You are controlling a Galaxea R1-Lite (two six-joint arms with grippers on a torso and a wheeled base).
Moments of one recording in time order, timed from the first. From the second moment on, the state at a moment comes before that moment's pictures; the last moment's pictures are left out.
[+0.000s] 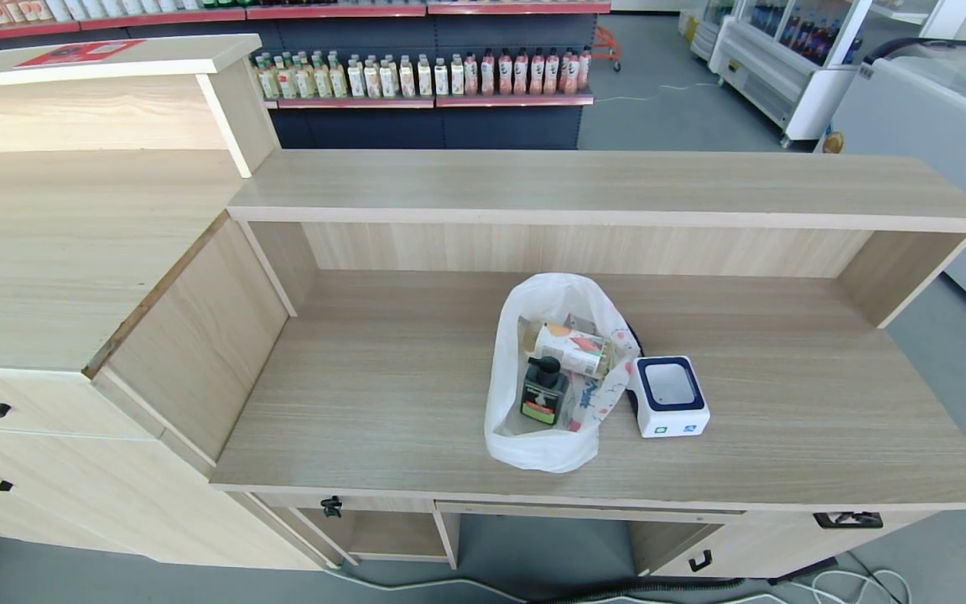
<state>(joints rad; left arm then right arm) 0.01 0.00 0.00 0.00 0.00 0.00 0.00 -0.01 0.00 0.00 -0.03 -0.05</state>
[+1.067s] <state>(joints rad) 0.00 0.00 0.00 0.00 0.00 0.00 0.00 0.00 0.00 0.01 -0.03 -0.05</state>
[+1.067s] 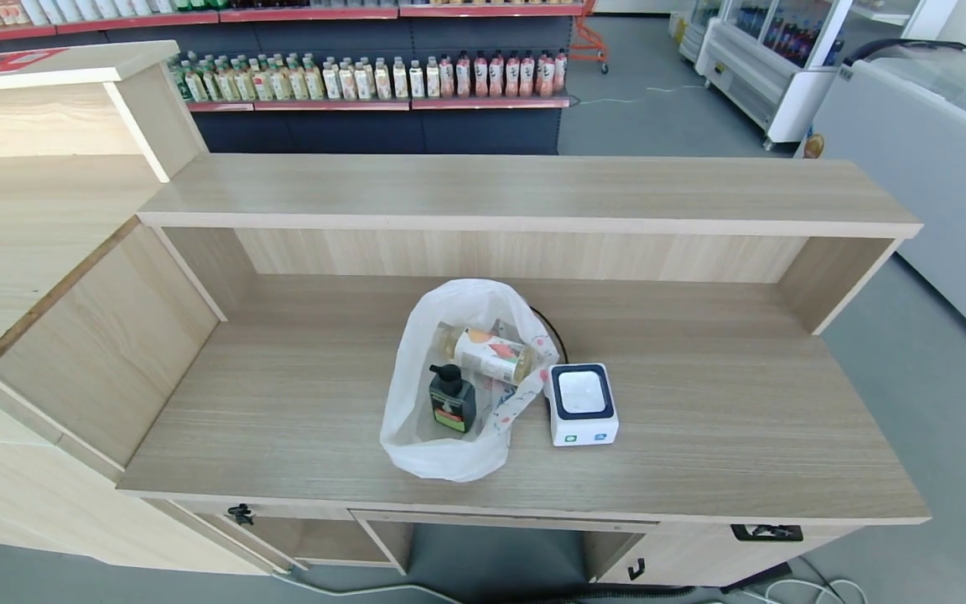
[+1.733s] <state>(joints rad) 0.00 0.00 0.00 0.00 0.00 0.00 0.00 0.00 0.00 0.01 -0.03 -0.05</state>
